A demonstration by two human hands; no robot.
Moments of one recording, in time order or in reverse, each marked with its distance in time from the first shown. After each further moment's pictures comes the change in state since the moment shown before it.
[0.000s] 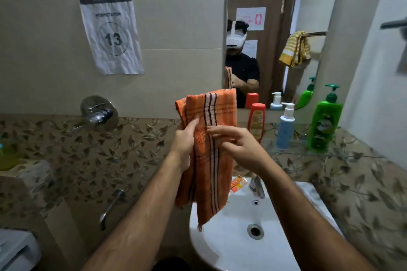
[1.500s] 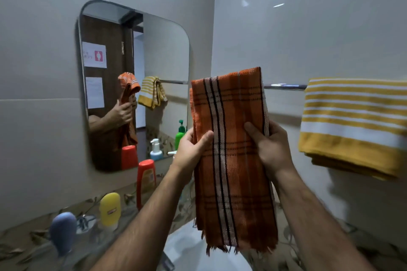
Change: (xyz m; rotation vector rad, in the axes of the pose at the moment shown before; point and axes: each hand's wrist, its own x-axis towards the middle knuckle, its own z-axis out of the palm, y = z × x) left_hand 0.077 0.009 0.213 -0.223 -1.081 0.109; right_hand -0.036 -0.058 -0.160 -0.070 1.291 0.029
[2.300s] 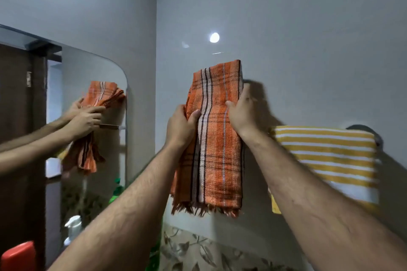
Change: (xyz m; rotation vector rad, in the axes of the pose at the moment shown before) left_hand 0.239 0.045 0.085 0.533 0.083 0.349; right_hand 0.207 -0.058 0.003 -1.035 0.404 -0.337
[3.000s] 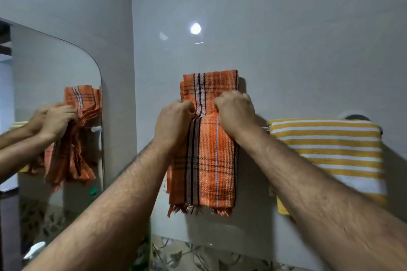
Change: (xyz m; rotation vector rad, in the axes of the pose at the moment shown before) left_hand 0.030 -0.024 0.016 0.472 0.009 0.545; right_hand 0.006 0.025 0.024 -0.759 -0.019 -0.462
